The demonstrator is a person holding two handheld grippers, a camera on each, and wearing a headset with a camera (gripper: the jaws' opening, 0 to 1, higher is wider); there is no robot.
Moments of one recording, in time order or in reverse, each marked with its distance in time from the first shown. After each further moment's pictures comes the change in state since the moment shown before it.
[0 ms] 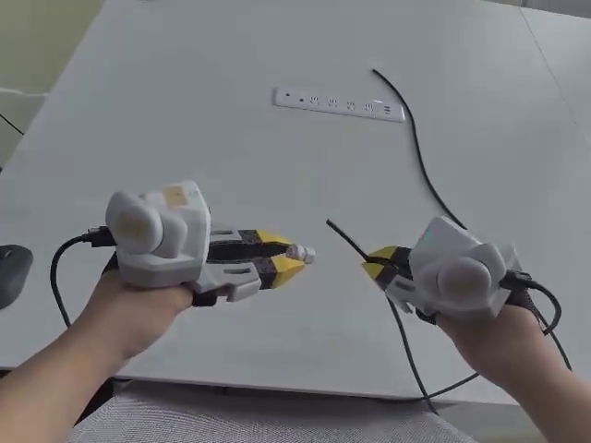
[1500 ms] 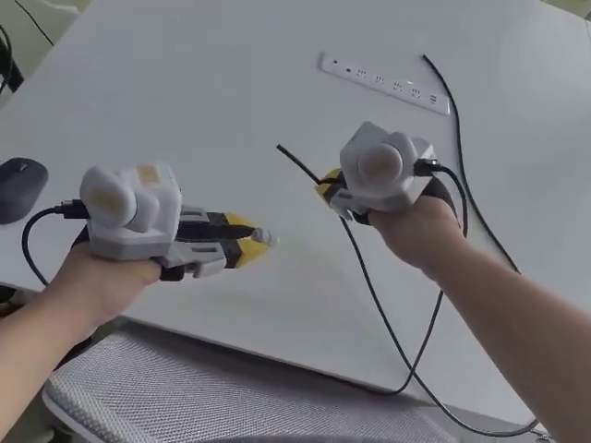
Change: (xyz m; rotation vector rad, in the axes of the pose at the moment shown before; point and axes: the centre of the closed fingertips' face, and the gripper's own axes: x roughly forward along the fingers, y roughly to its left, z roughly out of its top) left arm -0.041 0.043 -0.071 -0.142 -0.024 0.118; right arm 0.132 0.011 0.073 -0.170 0.090 0.144
